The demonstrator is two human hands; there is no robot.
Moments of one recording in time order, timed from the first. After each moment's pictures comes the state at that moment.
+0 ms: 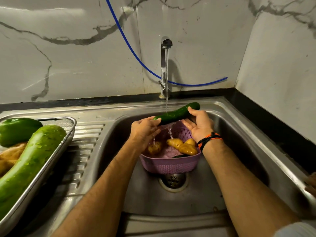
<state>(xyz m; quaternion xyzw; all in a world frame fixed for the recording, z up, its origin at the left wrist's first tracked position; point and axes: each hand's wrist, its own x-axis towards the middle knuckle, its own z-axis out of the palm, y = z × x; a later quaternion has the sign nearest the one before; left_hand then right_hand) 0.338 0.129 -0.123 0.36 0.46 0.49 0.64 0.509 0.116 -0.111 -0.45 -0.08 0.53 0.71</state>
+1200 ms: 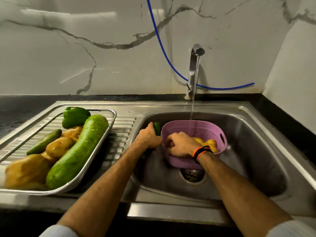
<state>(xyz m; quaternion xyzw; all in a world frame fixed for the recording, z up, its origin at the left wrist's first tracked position) 0.269 0.077 -0.101 0.63 0.71 0.14 0.28 0.414 0.081 -0.131 -0.61 -0.77 0.18 0.05</state>
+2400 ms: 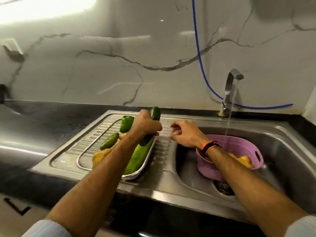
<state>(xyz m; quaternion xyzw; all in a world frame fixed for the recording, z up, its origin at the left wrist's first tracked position) 0.140 0.026 0.009 0.54 0.74 0.33 0.23 0.309 0.062 -0.044 -0.49 -0.81 0.19 0.27</state>
